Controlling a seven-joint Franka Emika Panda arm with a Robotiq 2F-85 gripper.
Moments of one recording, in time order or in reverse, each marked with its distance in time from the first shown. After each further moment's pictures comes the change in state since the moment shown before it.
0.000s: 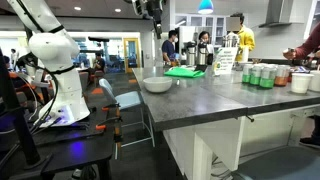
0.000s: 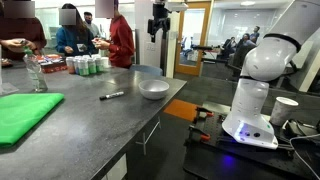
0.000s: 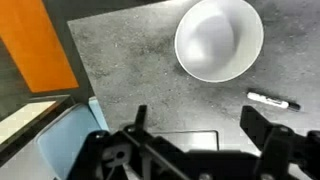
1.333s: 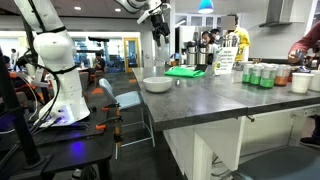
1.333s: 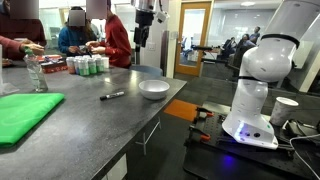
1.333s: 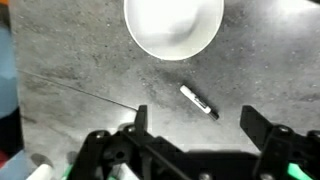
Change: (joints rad) arm 0.171 0.129 -0.010 -0.001 0.057 0.214 -0.340
